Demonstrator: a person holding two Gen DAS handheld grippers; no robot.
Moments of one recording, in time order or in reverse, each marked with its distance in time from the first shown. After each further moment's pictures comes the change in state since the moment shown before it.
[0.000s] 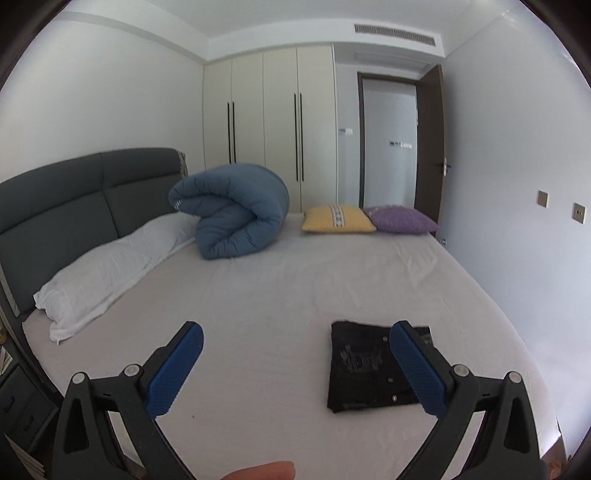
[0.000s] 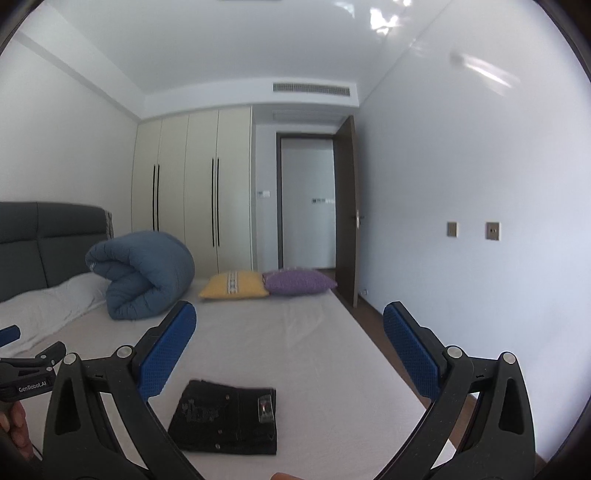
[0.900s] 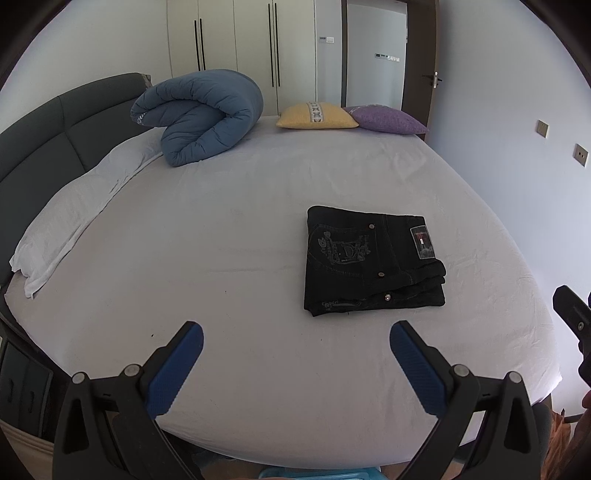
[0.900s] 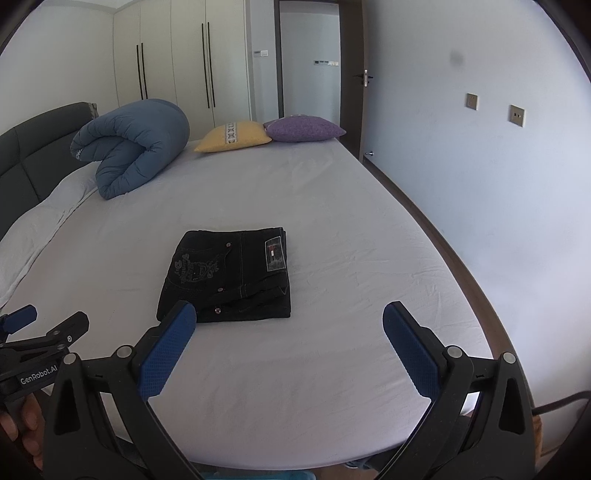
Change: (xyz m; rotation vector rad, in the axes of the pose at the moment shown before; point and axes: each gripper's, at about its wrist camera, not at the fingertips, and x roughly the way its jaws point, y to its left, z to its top) left arm 0.070 -0.035 -0.081 0.046 0.344 -0.053; right arm 0.117 0.030 -0.142 0.019 0.484 0.039
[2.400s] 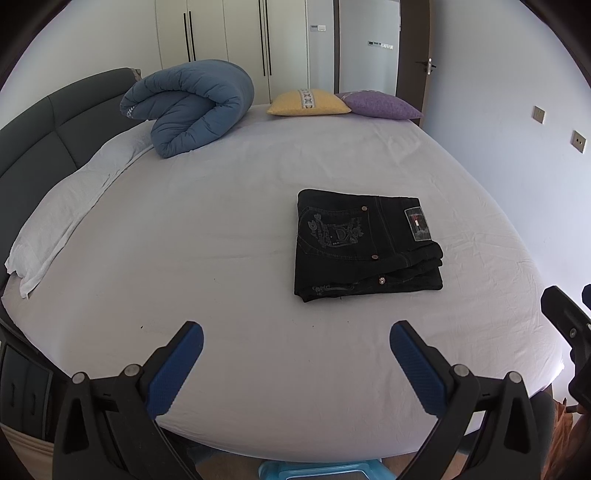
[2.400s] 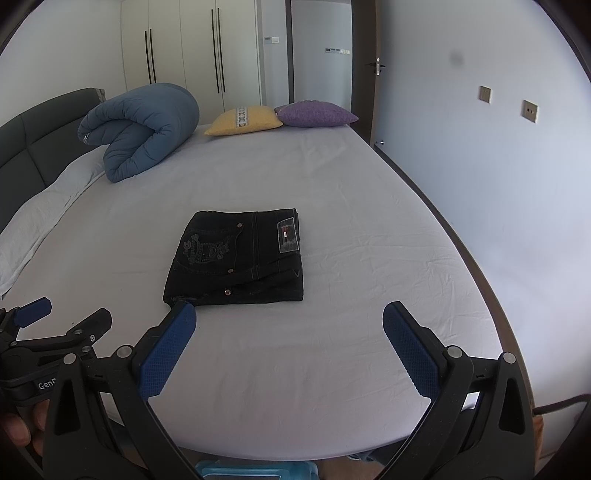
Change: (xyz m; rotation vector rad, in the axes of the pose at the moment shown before) left arm 0.011 -0.008 -0.009 0.028 0.044 -0.017; right arm 0.007 0.021 -0.005 -0.021 0.042 0.025
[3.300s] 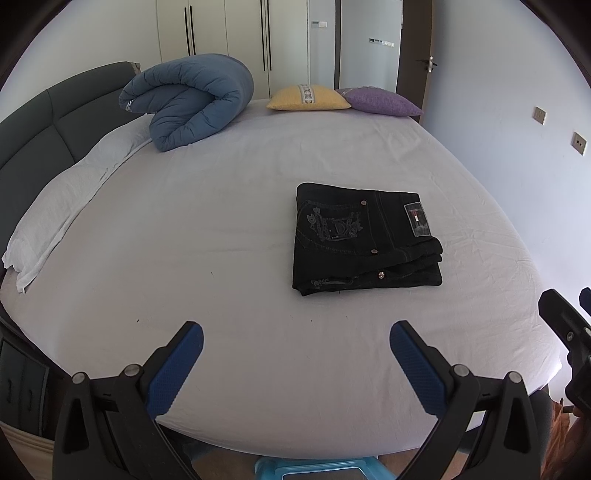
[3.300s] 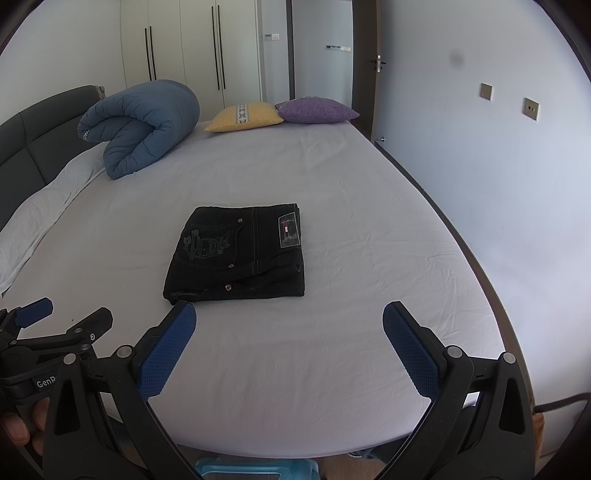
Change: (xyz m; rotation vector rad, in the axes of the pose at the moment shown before) left arm 0.007 0.000 -0.005 -0.008 0.018 -0.012; right arm 0.004 0.001 -0.008 -0.002 0.009 -0.001
